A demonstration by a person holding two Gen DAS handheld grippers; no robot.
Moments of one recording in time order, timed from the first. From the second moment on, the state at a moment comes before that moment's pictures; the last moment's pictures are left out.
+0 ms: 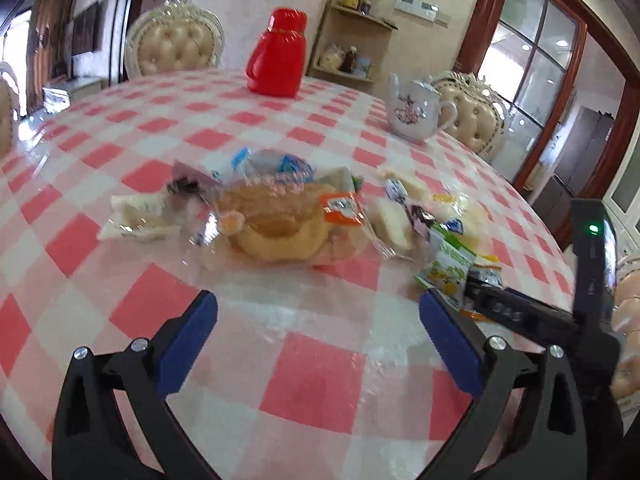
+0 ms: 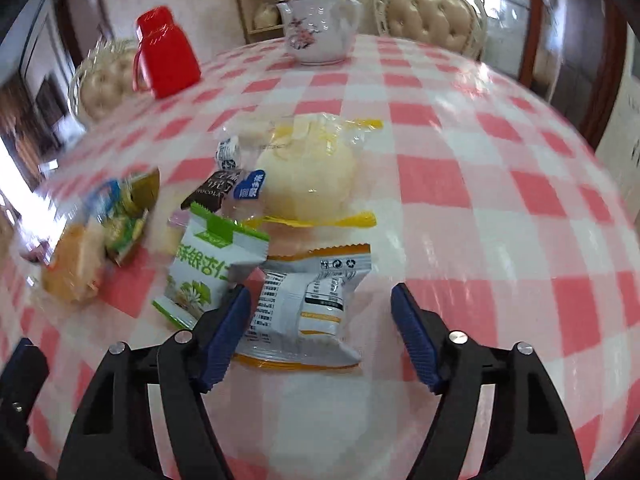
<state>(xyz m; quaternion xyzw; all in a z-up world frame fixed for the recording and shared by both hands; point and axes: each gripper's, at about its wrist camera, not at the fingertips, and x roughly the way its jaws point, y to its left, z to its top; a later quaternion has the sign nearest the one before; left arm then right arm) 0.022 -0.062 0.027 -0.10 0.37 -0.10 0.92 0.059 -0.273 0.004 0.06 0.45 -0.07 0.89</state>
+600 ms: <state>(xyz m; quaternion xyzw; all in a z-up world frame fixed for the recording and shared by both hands) 0.045 -0.033 0.038 -0.10 0.36 -0.05 0.92 -0.014 -0.315 0.034 0.23 0.31 0.02 0.92</state>
